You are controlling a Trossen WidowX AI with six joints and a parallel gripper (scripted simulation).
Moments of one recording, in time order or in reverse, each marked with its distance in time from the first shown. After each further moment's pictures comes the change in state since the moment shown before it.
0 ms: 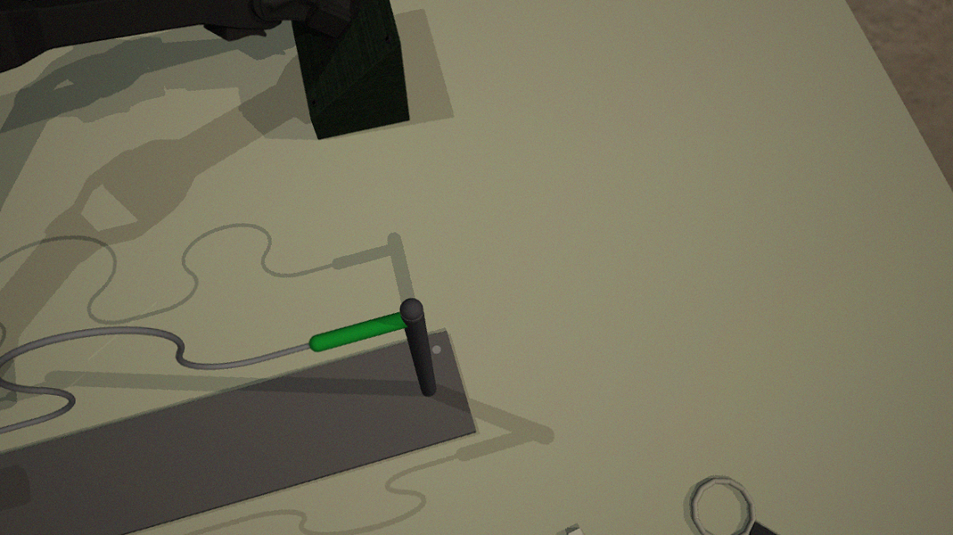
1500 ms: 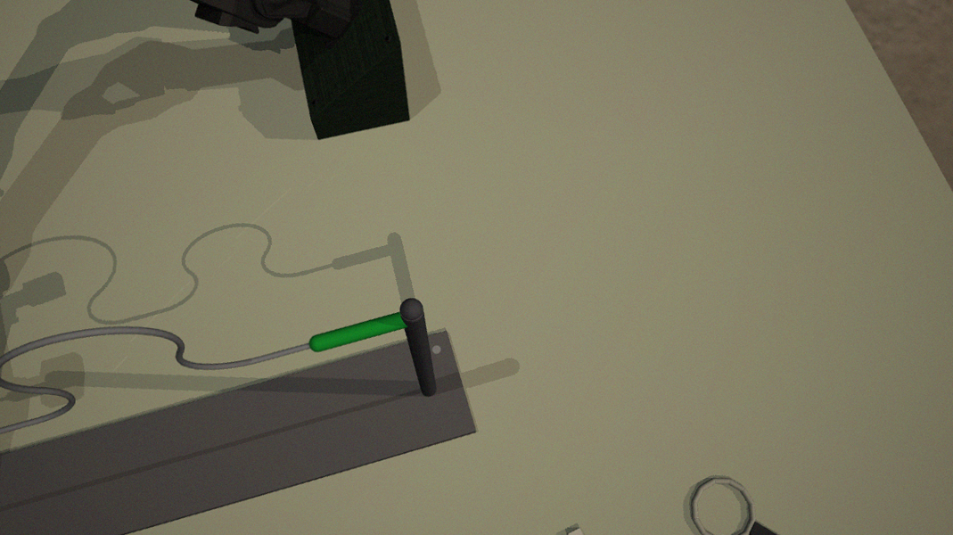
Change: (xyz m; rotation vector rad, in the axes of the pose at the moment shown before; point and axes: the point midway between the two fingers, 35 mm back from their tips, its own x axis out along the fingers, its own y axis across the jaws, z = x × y) arm -0.065 0.064 0.014 0.180 0.527 0.052
